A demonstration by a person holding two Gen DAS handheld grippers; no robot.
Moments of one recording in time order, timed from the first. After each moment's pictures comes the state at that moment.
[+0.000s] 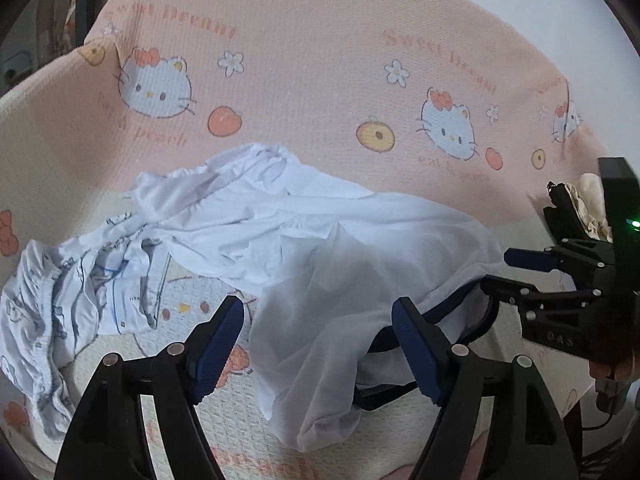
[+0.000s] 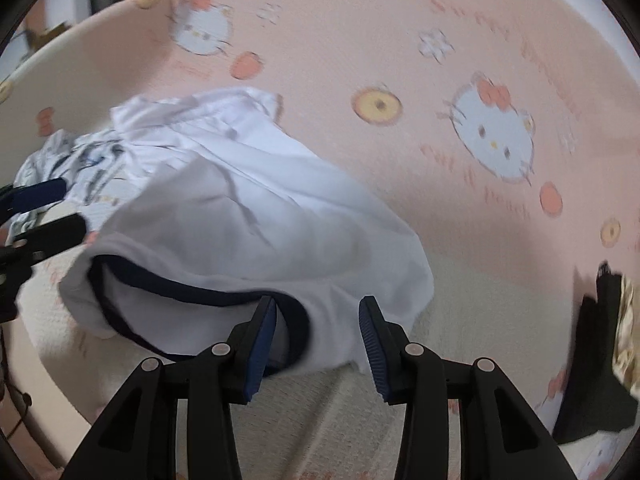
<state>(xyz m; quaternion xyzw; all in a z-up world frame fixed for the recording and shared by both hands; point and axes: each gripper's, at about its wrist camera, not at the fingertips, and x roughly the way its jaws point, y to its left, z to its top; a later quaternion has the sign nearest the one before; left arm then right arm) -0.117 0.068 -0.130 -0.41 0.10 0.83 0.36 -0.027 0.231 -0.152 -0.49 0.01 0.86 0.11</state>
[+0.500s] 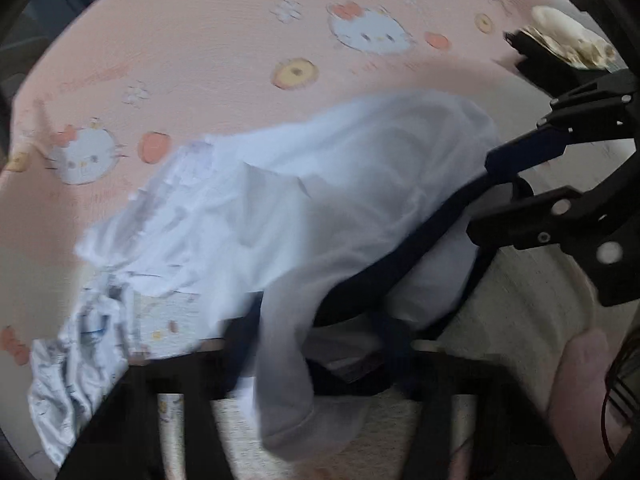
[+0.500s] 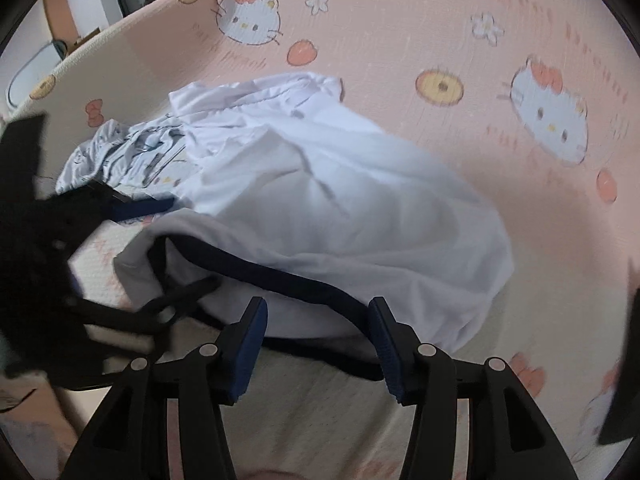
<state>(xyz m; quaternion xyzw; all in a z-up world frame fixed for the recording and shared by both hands) -0.075 0.116 -0.188 -0.35 0.32 0.79 0.40 -0.015 0.212 -0.168 -0.50 0.08 0.86 0.03</state>
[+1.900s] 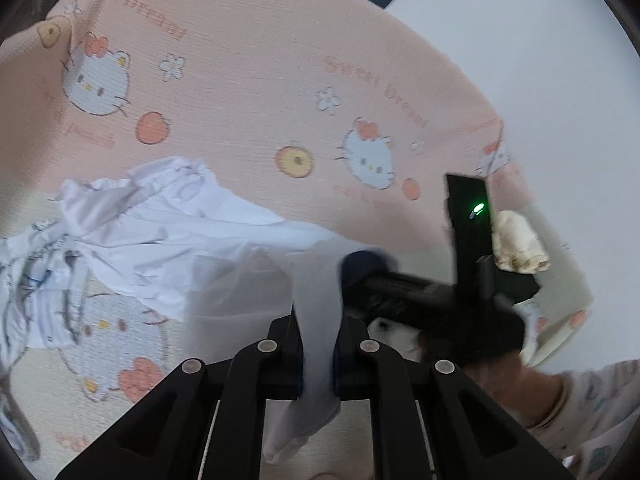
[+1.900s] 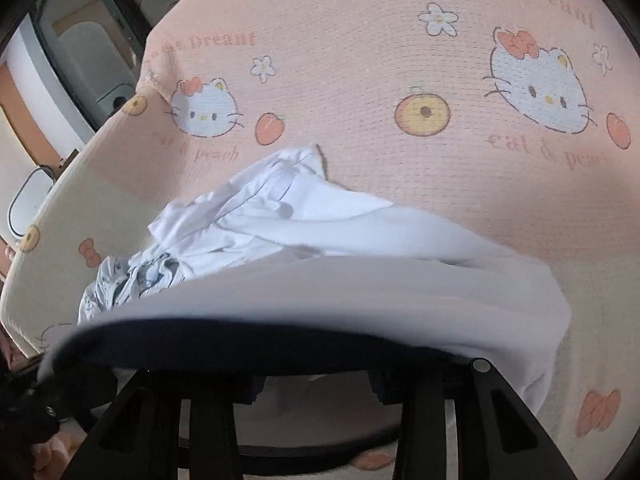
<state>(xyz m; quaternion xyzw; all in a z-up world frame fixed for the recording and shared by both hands) -0.123 0.072 -0.107 -0.41 0.01 0.78 0.47 -0.081 0.240 -0.165 -0.40 0.24 0.88 0.07</state>
